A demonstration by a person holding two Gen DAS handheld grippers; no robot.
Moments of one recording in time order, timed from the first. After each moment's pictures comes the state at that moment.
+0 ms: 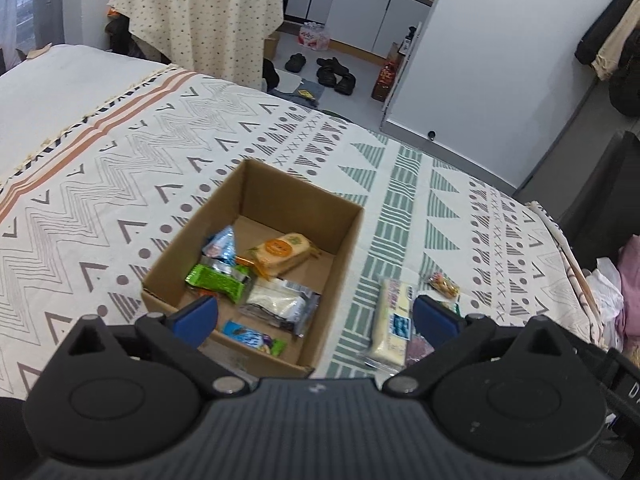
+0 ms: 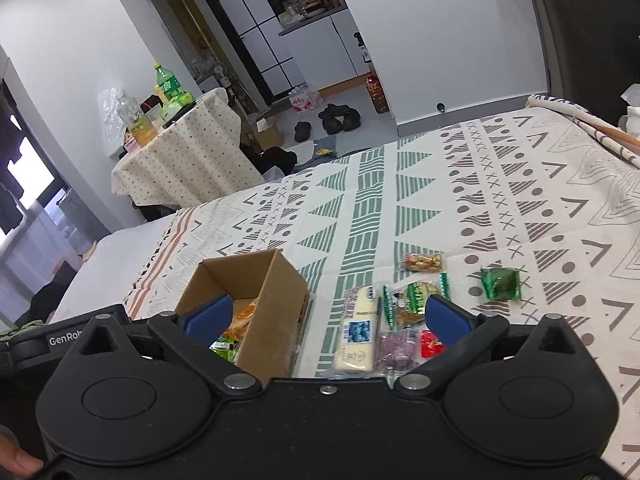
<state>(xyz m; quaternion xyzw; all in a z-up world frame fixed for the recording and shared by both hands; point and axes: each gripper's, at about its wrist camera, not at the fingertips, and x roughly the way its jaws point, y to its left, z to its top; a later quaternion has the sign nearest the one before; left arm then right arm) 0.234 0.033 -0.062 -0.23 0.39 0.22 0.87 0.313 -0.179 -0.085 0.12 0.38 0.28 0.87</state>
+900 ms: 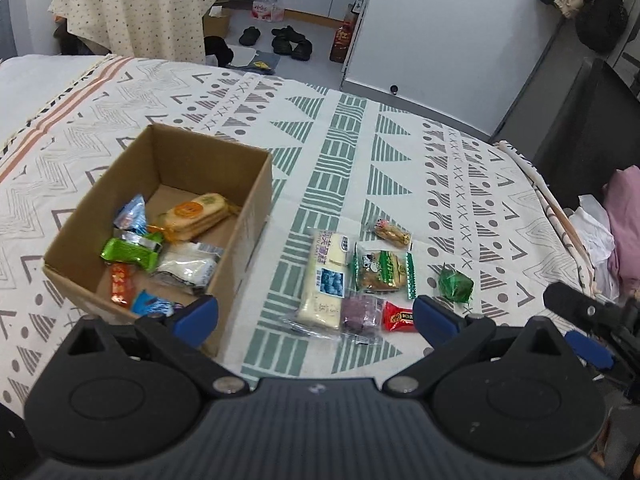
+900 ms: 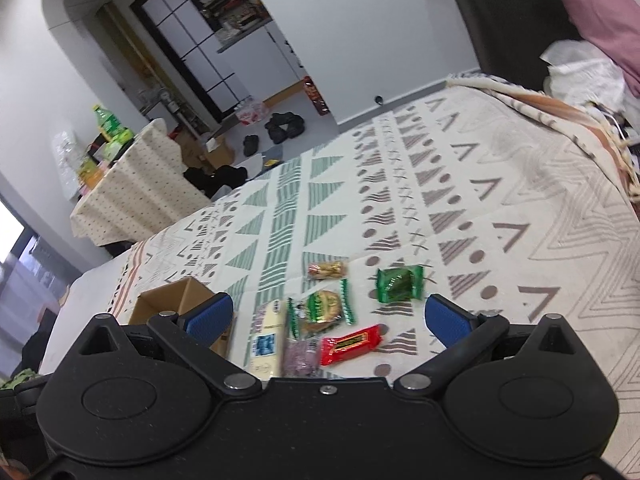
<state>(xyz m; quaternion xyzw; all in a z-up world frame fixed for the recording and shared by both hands) 0.281 -0.039 -0.092 -0.19 0.44 0.17 0.86 0.348 -0.266 -0.119 0.18 0.41 0.21 0.87</state>
